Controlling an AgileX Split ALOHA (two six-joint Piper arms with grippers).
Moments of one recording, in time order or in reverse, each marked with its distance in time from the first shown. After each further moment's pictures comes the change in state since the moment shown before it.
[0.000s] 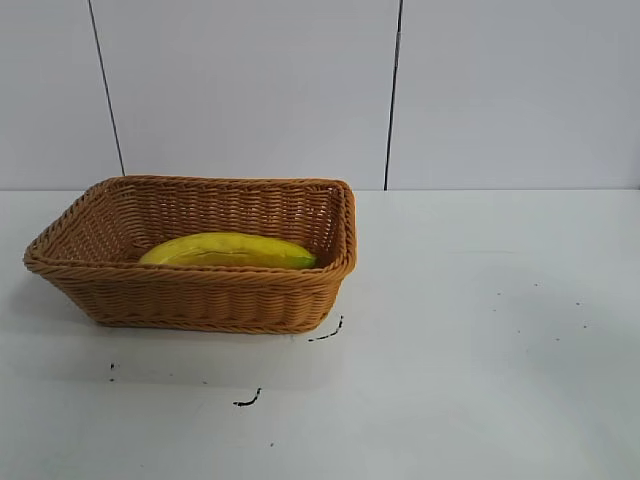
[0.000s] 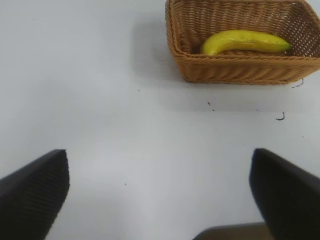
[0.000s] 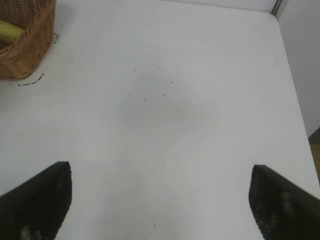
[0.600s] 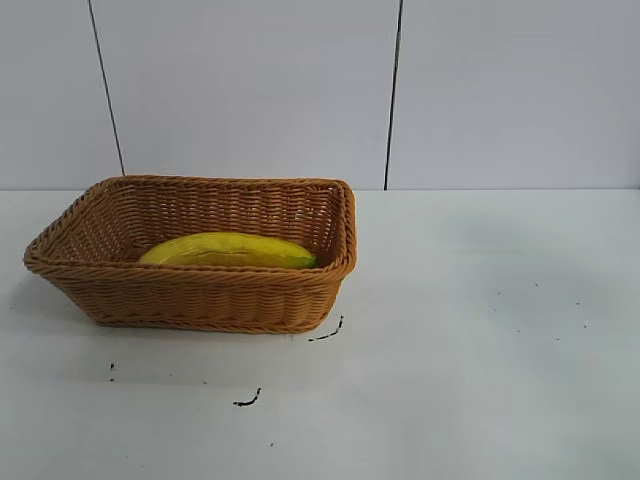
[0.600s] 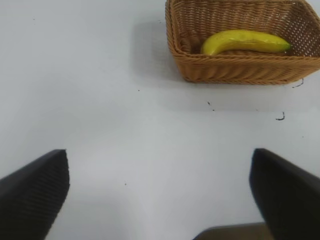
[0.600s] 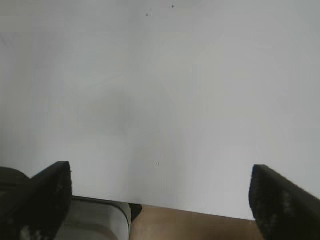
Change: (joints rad) left arm 0.000 0.000 0.000 0.000 0.000 0.000; right arm 0.000 0.324 -0.044 0.000 0.057 0.000
